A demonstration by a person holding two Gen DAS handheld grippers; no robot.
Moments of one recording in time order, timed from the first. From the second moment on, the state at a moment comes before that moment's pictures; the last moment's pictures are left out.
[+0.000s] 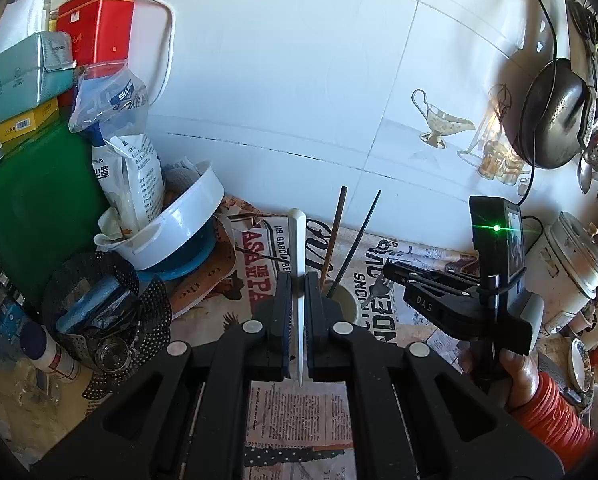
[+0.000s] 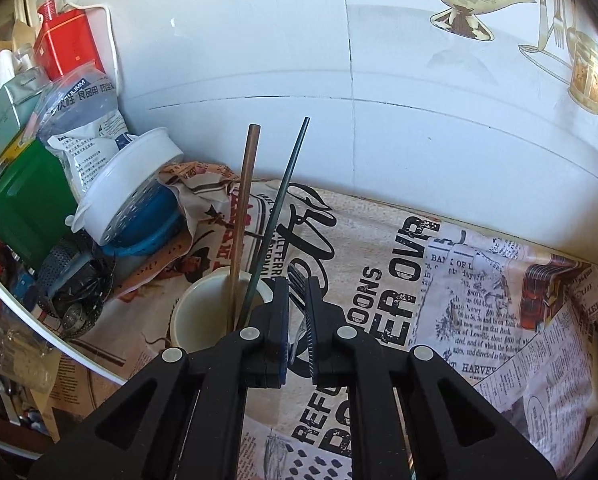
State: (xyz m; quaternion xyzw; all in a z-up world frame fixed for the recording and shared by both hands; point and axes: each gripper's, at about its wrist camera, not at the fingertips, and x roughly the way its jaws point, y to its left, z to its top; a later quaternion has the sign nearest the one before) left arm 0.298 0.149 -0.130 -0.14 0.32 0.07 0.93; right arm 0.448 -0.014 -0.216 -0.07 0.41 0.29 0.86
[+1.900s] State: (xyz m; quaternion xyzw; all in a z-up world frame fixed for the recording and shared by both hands) left arm 0.366 0.121 -0.138 -0.06 0.37 0.02 0.93; right arm 0.408 -0.059 -0.175 -0.04 0.41 0.27 0.87
